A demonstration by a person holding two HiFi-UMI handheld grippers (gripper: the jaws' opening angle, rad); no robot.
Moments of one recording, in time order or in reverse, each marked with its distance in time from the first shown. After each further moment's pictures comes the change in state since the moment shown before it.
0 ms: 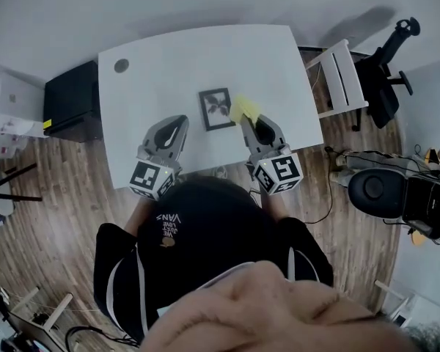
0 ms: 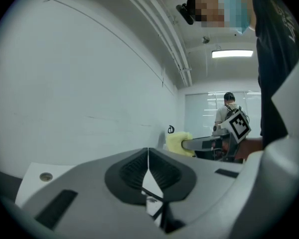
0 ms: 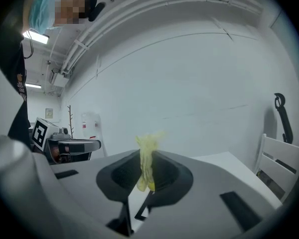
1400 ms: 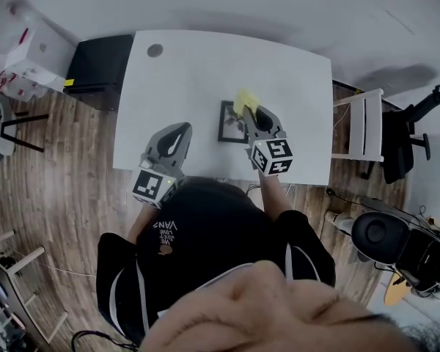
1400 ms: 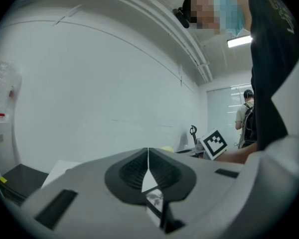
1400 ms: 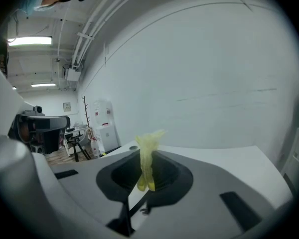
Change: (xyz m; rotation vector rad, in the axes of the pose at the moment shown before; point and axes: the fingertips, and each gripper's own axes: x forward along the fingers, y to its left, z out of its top) left arm -0.019 0.018 -0.001 0.001 -0.013 0.273; right arm 0.114 -0.021 -0.048 -0.043 0.166 0.215
